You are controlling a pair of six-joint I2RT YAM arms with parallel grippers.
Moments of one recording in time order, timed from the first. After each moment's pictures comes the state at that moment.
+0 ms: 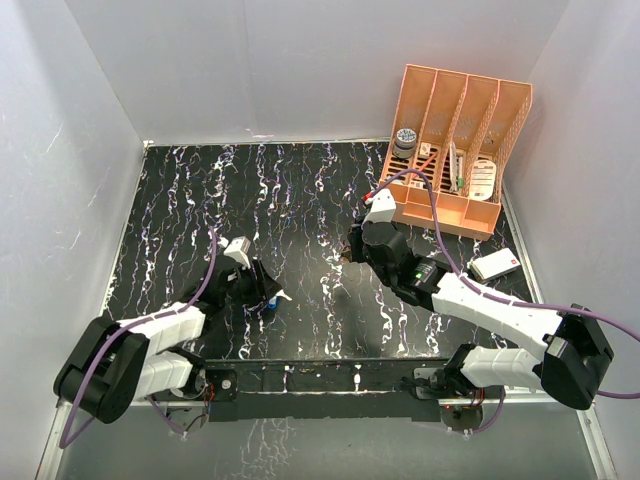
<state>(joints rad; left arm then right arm) -0.44 1.18 0.24 0.33 0.21 -0.59 0.85 1.18 0.80 -0.03 0.47 0.37</state>
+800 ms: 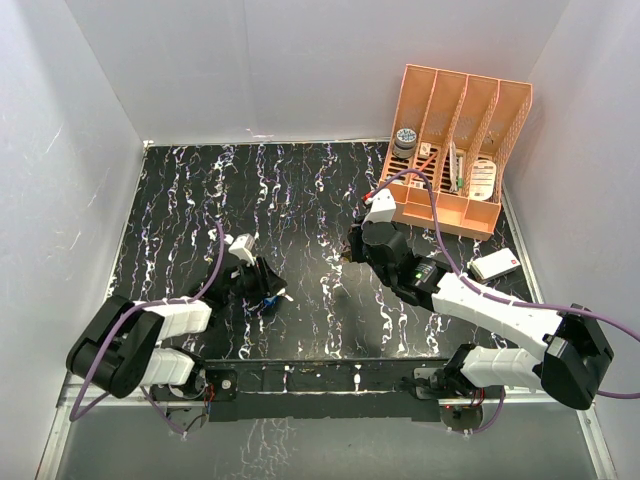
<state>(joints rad) -0.44 1.31 0.24 0.48 0.26 -0.60 0.85 1.18 0.80 -0.03 0.47 0.37</state>
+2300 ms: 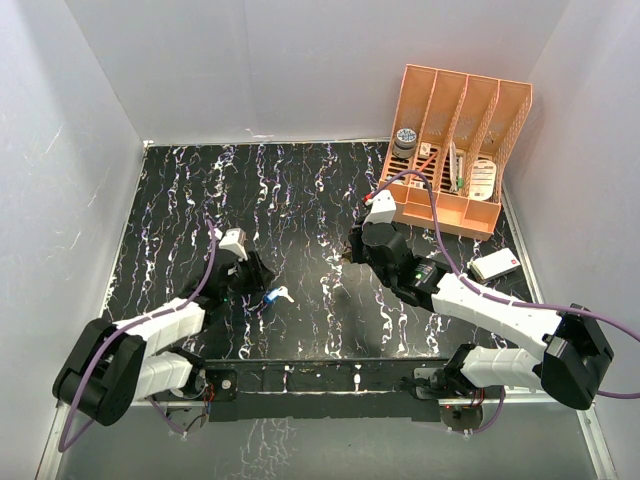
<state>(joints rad) -0.44 1.17 0.29 0.31 0.07 -0.54 0.85 1.18 0.79 -0.03 0.48 0.37</state>
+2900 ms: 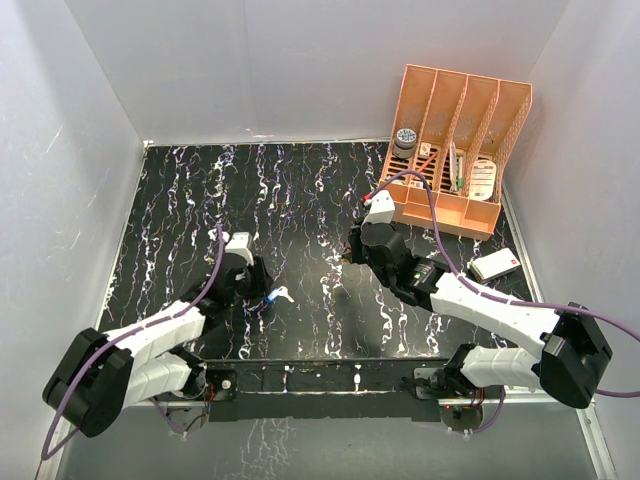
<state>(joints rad) -0.53 1.08 0.31 0.13 -0.10 -0.48 0.85 1.19 0.79 -0.03 0.48 0.37</state>
